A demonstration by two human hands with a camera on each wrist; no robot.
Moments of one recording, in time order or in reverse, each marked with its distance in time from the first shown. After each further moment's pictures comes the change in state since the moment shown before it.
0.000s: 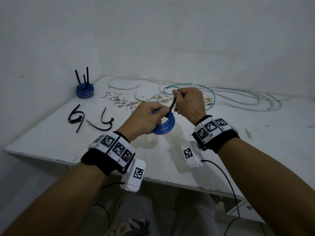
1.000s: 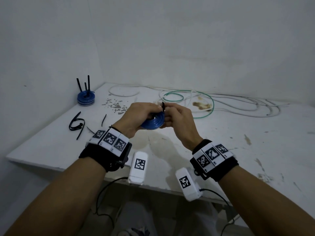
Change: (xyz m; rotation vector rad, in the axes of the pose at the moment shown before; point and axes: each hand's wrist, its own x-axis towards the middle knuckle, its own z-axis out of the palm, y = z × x) left_hand 0.016 0.012 -0.017 -0.334 0.037 -0.167; right_hand -0.056 -0.025 0.000 0.645 -0.198 0.110
